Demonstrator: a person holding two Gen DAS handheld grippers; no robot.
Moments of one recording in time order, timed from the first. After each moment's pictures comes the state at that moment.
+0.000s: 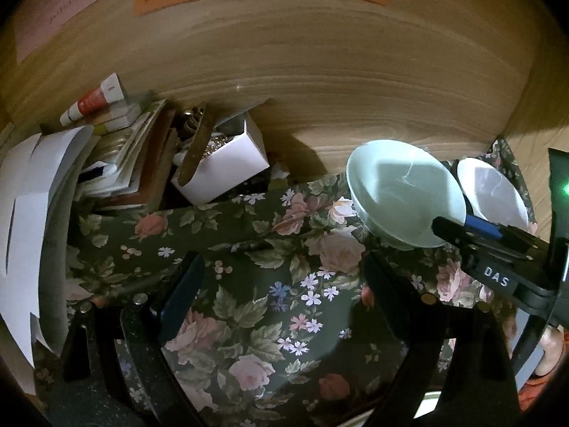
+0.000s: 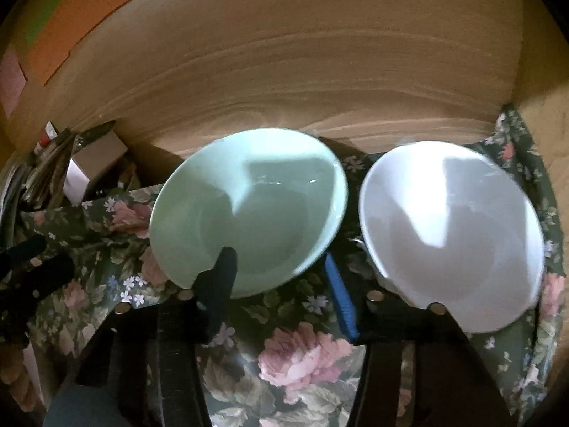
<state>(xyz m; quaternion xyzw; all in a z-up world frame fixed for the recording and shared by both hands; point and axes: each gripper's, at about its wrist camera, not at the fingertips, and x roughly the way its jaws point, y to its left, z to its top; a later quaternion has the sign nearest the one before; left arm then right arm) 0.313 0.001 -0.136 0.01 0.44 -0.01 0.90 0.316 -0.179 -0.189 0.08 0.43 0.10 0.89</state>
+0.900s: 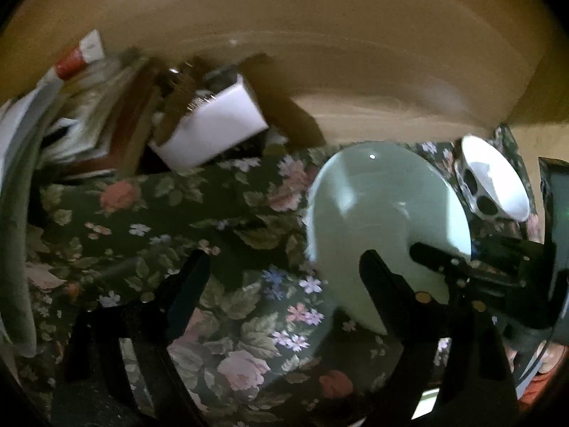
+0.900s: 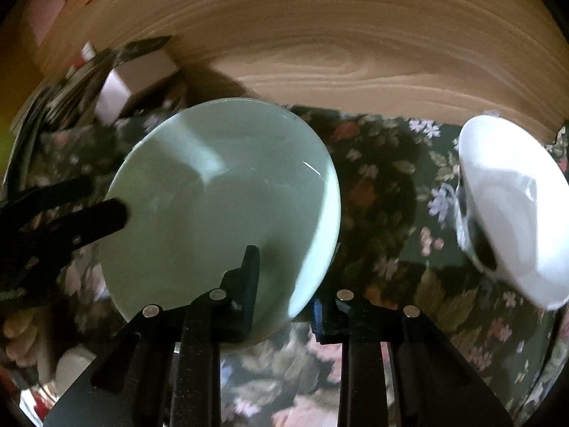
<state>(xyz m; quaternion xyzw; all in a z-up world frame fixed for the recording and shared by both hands) 0.323 0.005 -0.160 -0.01 0.49 -0.03 0.87 0.303 -0.138 -0.194 0.01 0.50 0.20 0.84</state>
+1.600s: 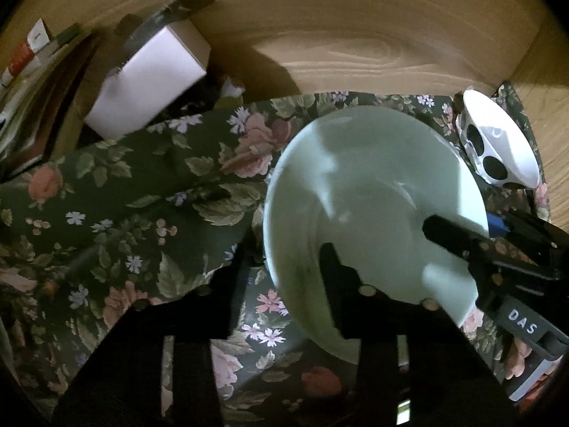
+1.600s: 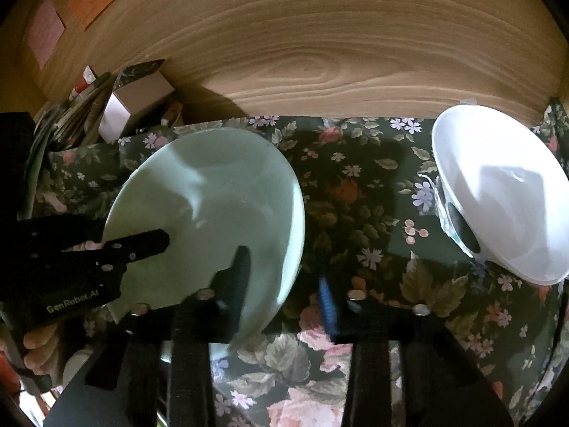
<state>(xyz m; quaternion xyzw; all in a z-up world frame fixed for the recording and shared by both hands) 0.341 -0.022 -0.192 0.01 0.55 -0.05 0.83 0.278 -0.181 -0.180 0.05 0.48 0.19 0.86</state>
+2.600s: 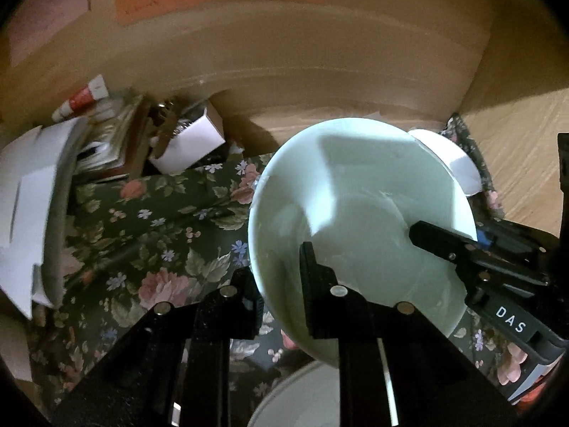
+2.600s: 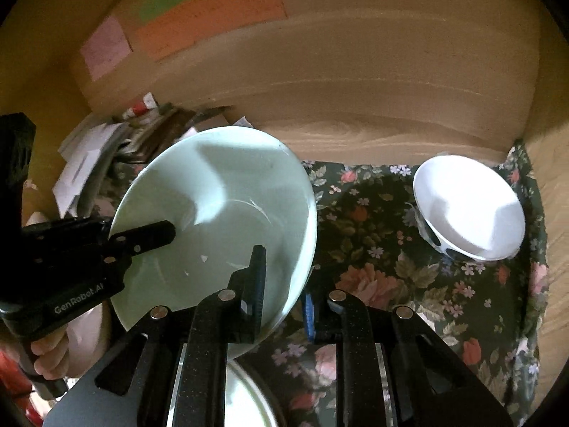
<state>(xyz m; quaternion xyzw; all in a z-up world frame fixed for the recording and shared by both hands) 0.266 -0.021 -0.114 0.01 0.46 -0.07 0.89 0.223 -0.169 -0.125 0.04 0.41 0.20 0.89</state>
